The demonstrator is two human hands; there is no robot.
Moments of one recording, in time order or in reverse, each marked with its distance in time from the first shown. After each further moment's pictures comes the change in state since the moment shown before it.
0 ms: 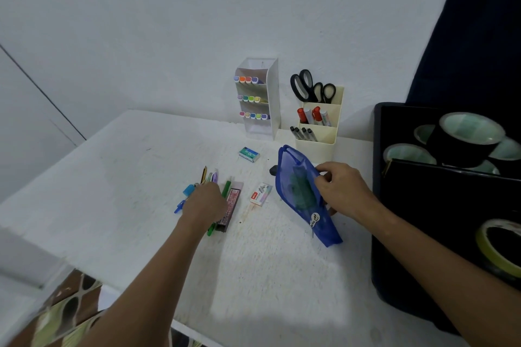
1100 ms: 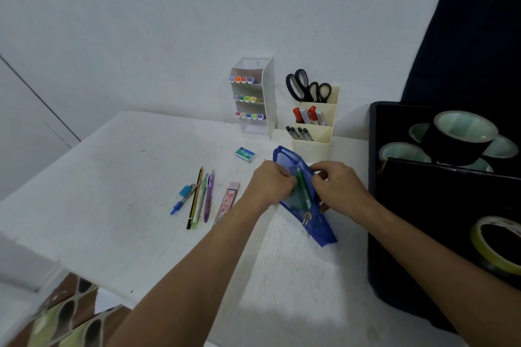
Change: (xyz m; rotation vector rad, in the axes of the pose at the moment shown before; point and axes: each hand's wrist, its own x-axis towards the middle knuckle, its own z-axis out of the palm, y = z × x) left_hand -0.034 0.112 0.000 -0.478 -0.149 0.278; right_hand -0.001 -0.002 -0.001 0.003 -0.023 -0.040
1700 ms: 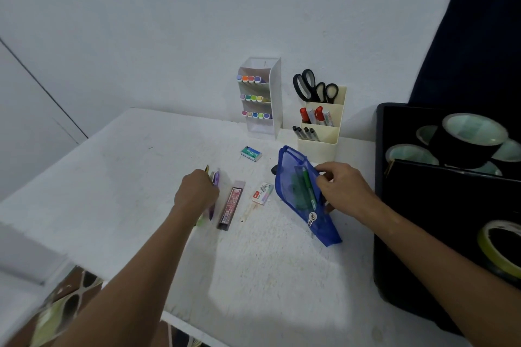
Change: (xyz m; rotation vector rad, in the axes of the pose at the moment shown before) left_hand 0.011 -0.116 -0.080 0.285 0.296 -0.276; right_hand -0.001 -0.002 0.000 0.012 -0.018 0.029
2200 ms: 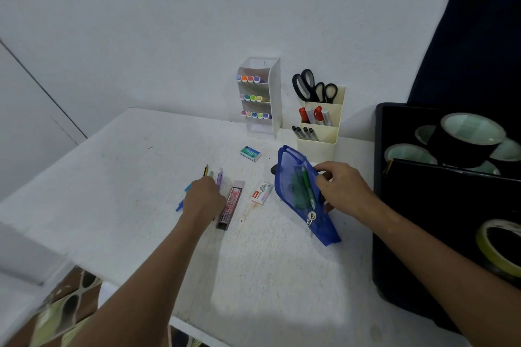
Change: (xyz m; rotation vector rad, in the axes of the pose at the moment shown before) left_hand -0.015 0.004 0.016 0.098 0.017 0.058; right_hand -0.002 -0.002 0.000 0.026 -0.013 0.005
